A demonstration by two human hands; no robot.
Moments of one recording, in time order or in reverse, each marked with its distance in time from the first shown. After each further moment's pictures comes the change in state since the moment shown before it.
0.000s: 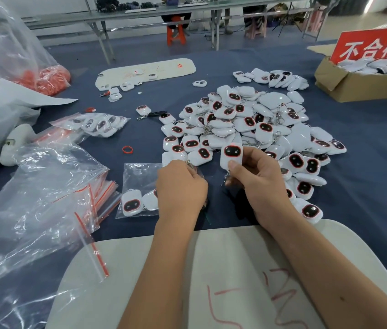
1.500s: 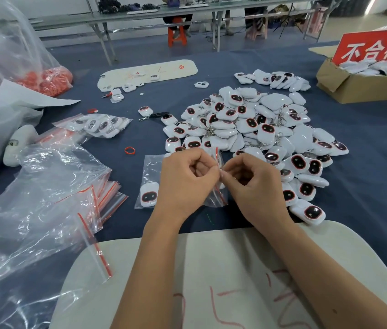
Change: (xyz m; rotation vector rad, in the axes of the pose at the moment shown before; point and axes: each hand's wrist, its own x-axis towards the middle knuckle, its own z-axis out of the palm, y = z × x) left_hand 0.000 -0.003 -0.014 -0.561 -0.133 0.358; right_hand -0.011 -0.003 0.007 -0.396 -0.002 -0.288
